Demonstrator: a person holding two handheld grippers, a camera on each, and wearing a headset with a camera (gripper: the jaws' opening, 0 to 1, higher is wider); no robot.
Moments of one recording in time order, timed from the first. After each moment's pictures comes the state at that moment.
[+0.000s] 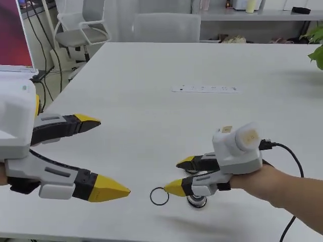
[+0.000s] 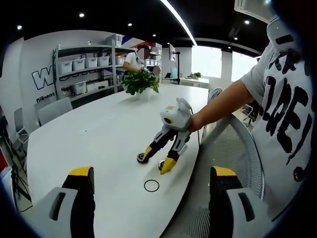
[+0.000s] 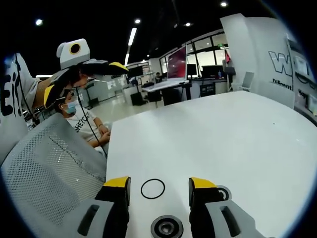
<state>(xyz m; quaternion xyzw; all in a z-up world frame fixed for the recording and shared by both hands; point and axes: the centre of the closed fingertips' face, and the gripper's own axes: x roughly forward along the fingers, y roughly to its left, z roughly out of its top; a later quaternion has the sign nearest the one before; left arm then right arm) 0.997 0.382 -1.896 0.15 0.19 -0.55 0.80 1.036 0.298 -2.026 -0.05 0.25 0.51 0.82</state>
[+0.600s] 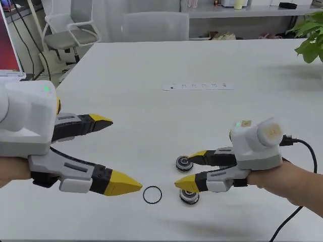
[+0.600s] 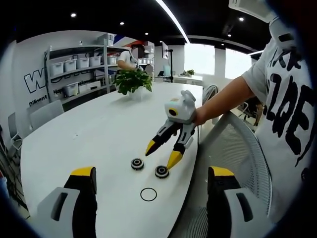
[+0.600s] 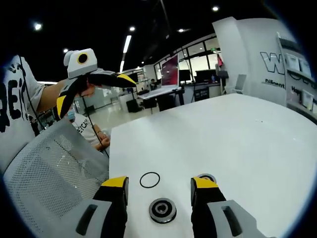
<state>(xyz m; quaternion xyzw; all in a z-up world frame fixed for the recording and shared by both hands) 1.003 0.343 -1.905 0.16 0.19 -0.58 0.78 1.024 0.259 -2.013 -0.03 0.24 0.50 0.83</state>
